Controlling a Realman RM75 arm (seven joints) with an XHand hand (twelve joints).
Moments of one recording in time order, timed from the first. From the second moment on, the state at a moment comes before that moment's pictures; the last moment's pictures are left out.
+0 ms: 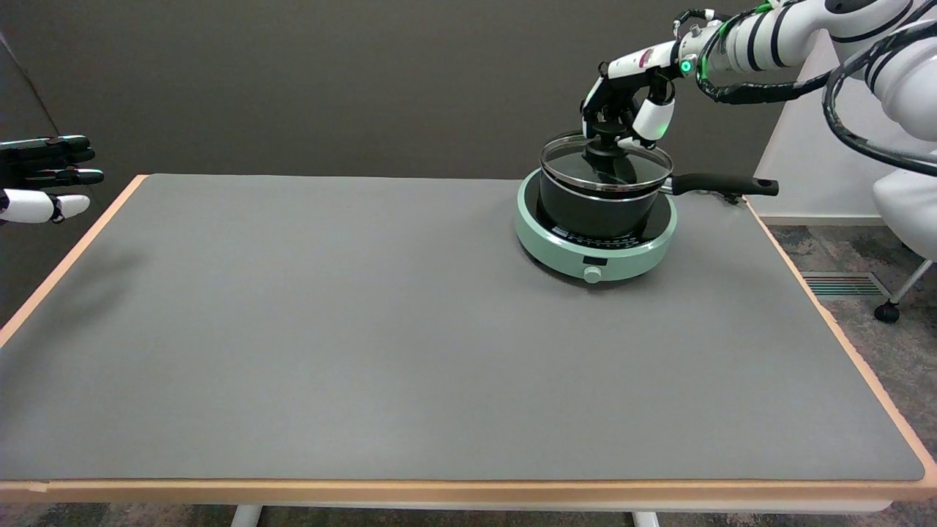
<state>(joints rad) 1.51 -0.87 -2.49 0.30 -1.37 0.89 2.19</state>
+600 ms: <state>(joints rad) 1.45 -0.86 -2.43 0.32 -1.36 0.85 2.19</state>
